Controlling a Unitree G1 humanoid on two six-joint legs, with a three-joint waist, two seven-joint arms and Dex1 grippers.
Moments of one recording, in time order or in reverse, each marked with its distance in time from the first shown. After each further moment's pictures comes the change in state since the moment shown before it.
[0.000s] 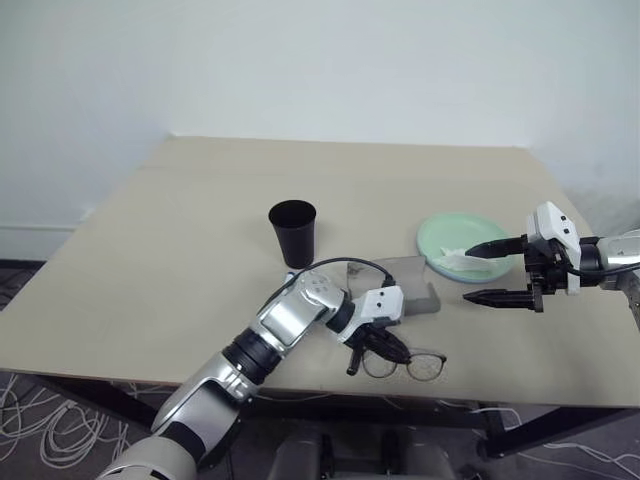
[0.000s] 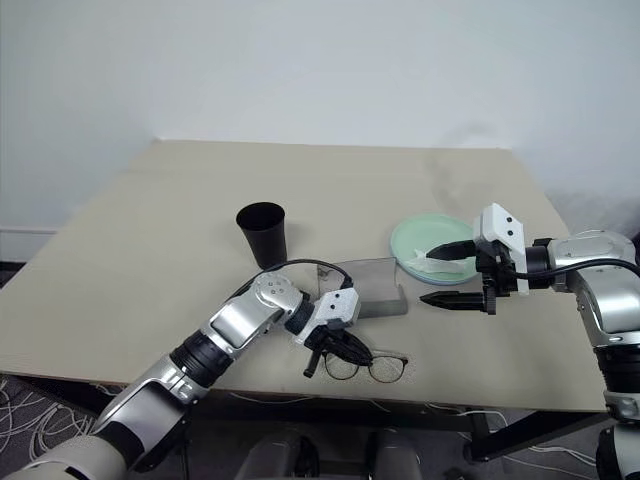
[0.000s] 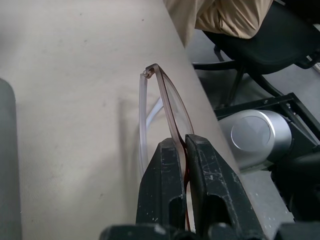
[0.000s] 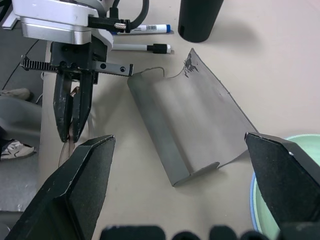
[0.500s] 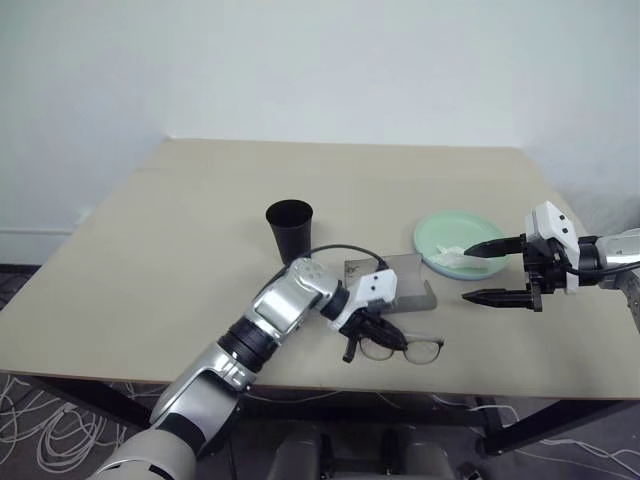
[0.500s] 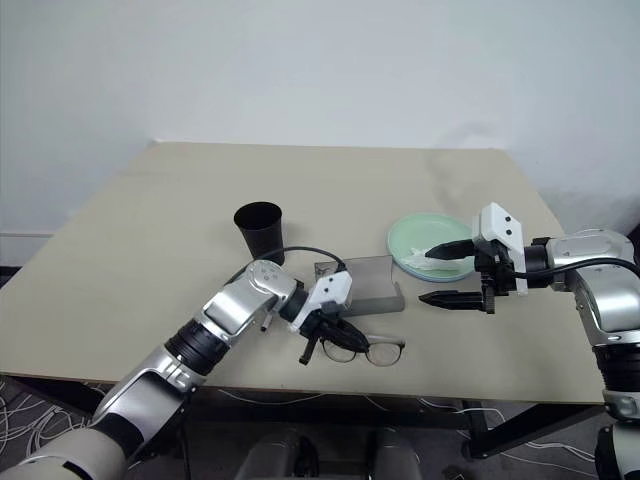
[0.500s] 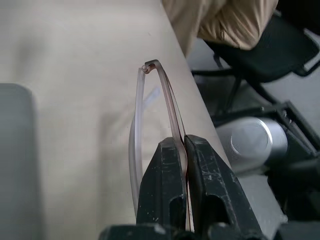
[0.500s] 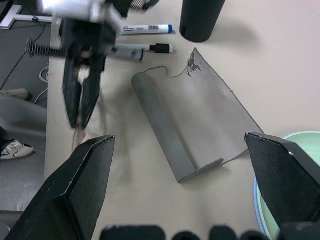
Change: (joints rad) left arm -0.087 0.018 0.085 0.032 -0.077 0.078 -0.047; right arm -0.010 0.002 0.011 0.004 -0.002 0.000 0.003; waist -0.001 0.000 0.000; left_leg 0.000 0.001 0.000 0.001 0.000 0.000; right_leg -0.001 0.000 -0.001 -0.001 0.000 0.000
